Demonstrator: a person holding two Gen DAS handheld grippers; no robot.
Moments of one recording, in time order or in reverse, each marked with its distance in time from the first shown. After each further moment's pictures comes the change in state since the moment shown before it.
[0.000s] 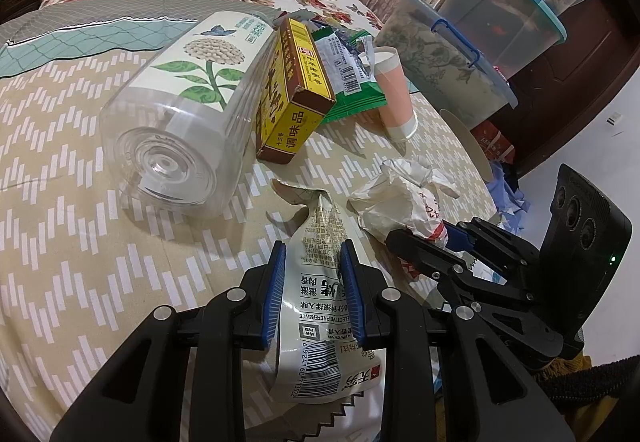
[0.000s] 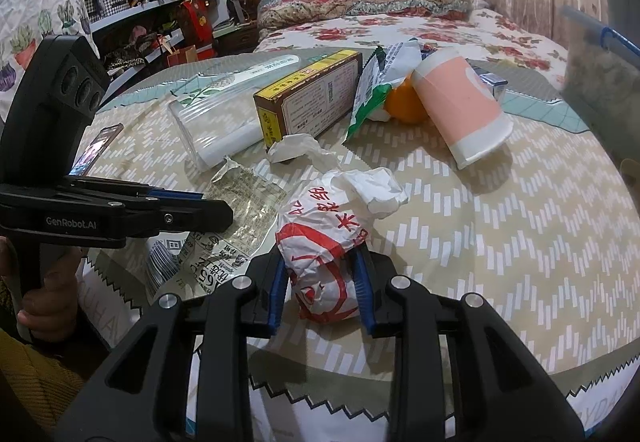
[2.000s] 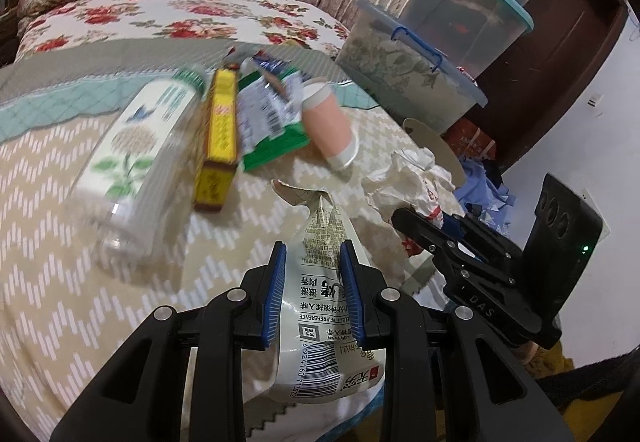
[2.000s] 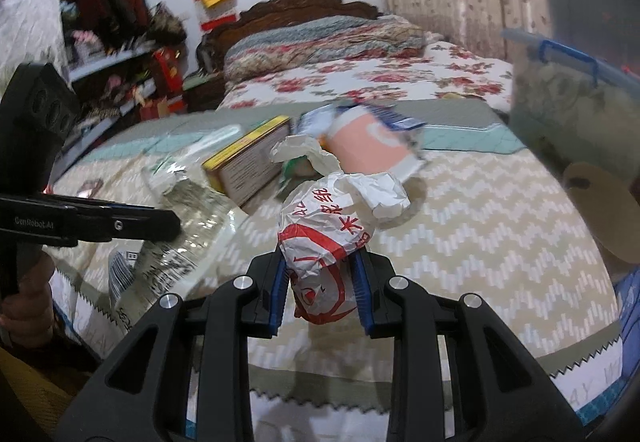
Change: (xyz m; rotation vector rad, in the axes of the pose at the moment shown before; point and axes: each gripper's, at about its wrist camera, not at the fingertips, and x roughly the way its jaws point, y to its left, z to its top) left arm -0.017 -0.053 0.032 0.103 -0.042 -0.036; right arm -0.057 -0.051 -0.003 0.097 -0.187 -0.096
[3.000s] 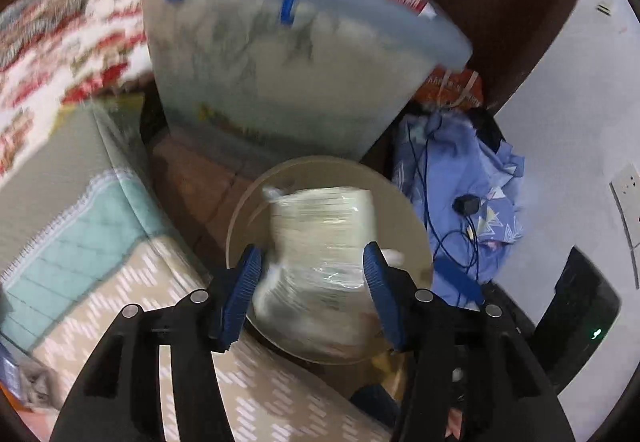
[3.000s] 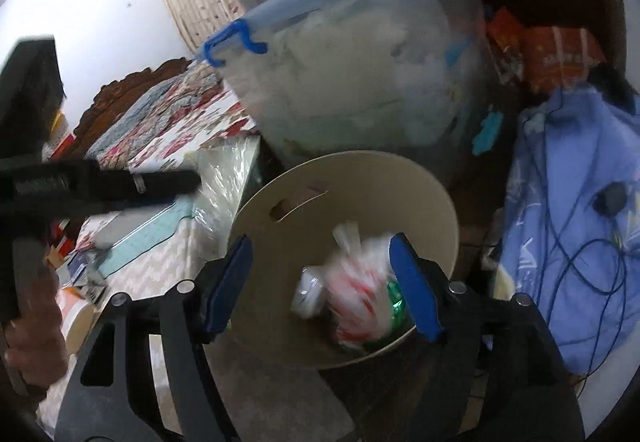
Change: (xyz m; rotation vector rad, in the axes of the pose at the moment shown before) left arm 0.338 -0.281 0.201 0.305 0.223 -0.024; right arm -0.037 -0.366 0.011 0.522 -0.098 -0.354
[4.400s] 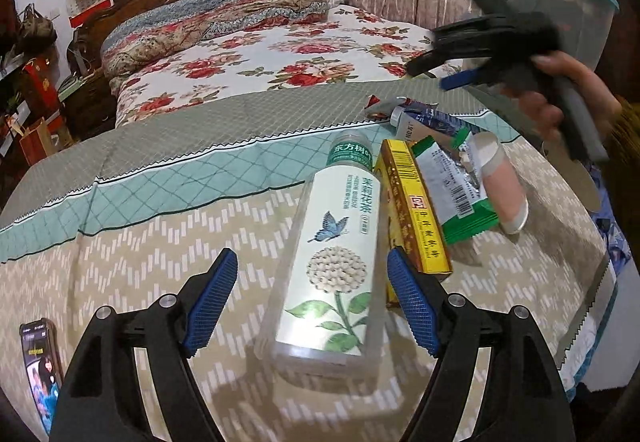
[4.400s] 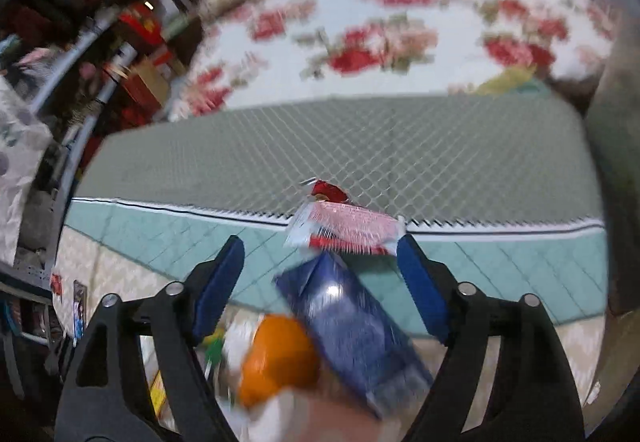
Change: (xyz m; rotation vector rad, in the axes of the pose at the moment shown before) left arm -0.292 0.256 -0.325 -0.280 -0.238 0.547; right arm 0.172 0.434 -0.010 -0.471 0.652 0.311
